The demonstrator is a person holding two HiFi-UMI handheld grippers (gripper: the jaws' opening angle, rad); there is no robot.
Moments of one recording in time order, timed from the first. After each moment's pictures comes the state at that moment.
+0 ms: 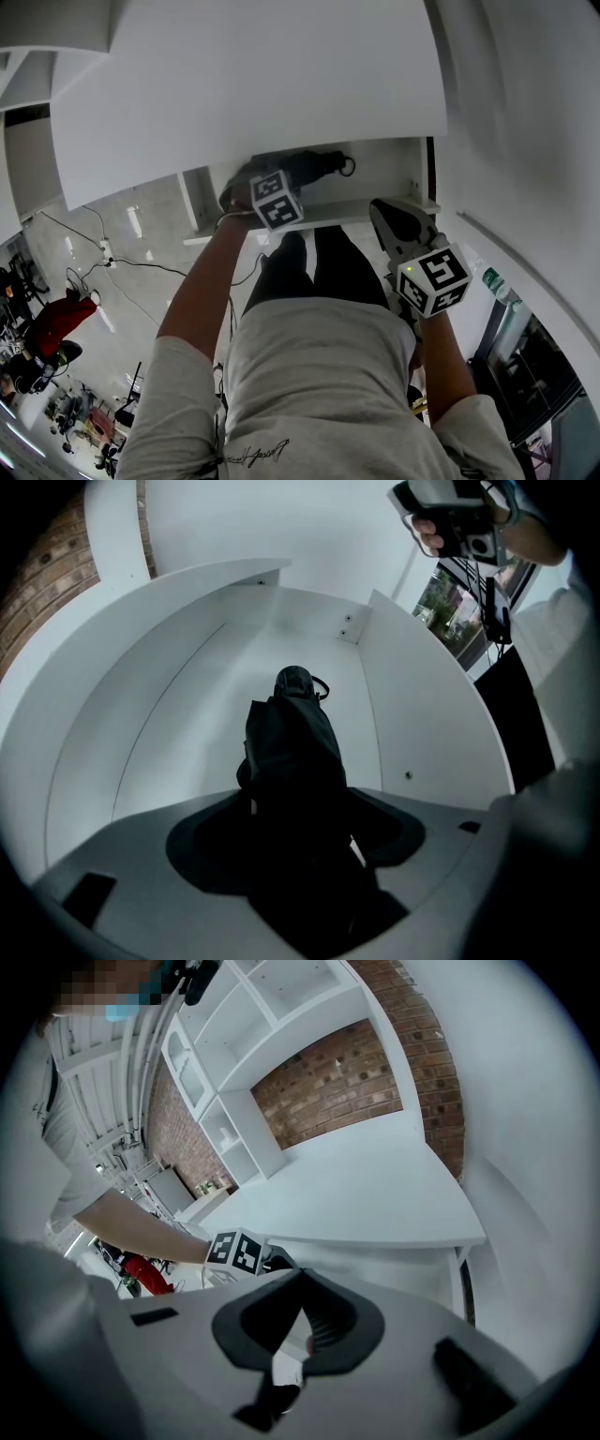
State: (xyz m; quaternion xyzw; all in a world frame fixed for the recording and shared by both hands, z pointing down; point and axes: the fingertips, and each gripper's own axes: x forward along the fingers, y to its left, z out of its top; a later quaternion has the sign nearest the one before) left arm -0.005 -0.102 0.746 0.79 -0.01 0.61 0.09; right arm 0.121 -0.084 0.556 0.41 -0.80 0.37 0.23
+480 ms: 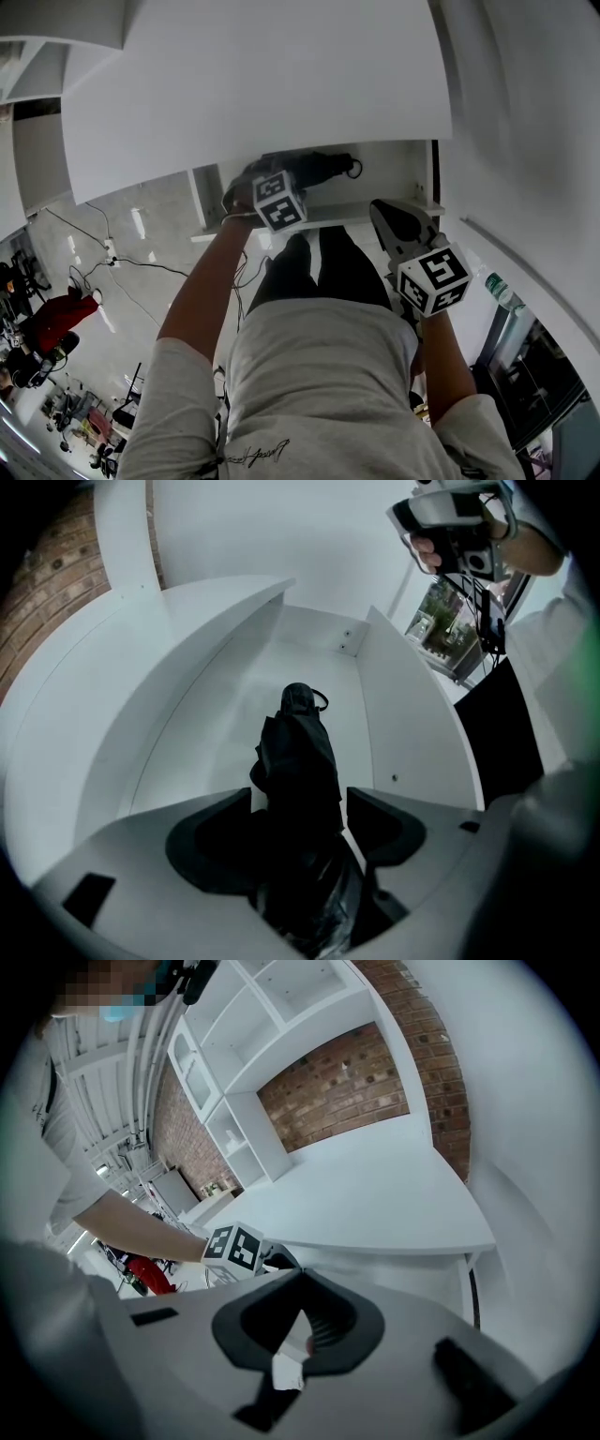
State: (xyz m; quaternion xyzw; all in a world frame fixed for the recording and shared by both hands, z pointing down) left arm -0.008 -0.104 0.719 0.80 -0.02 0.59 0.08; right arm 0.108 -0.082 0.544 0.40 -0.81 0.36 0.22
